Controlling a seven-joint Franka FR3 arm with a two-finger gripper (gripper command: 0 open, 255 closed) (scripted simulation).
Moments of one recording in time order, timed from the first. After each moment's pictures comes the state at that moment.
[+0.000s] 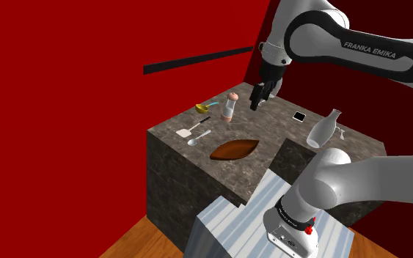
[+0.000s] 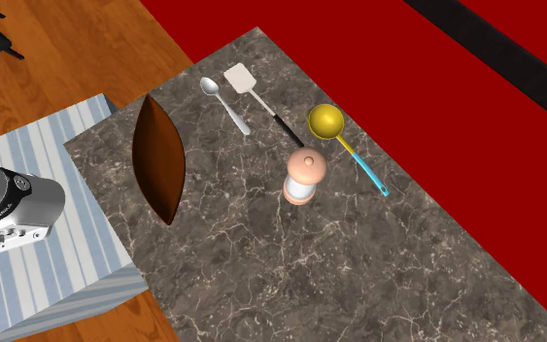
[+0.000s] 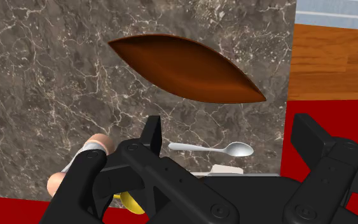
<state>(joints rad) 0.02 -0.83 0.04 -2.42 -0.11 1.60 -0.07</state>
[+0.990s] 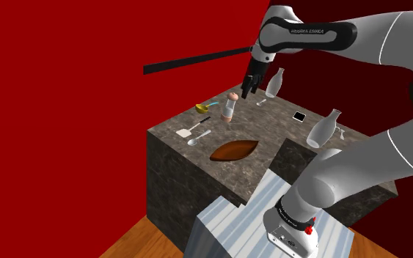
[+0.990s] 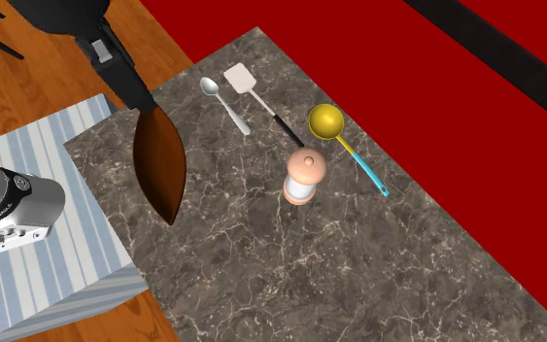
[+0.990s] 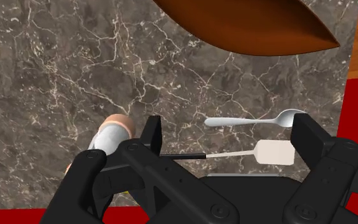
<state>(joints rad) -0.03 -0.43 -0.23 -2.23 -0.11 1.82 -0.32</state>
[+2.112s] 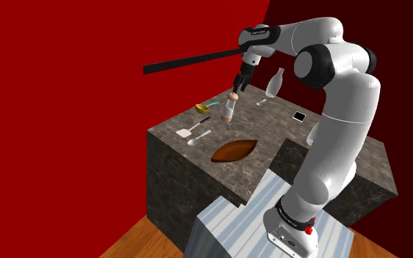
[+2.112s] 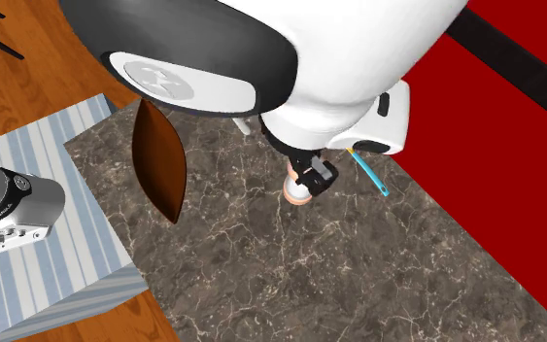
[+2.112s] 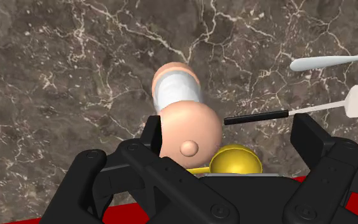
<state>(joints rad) -0.15 0.31 -0.42 -1.62 0.24 1.81 -0.71</state>
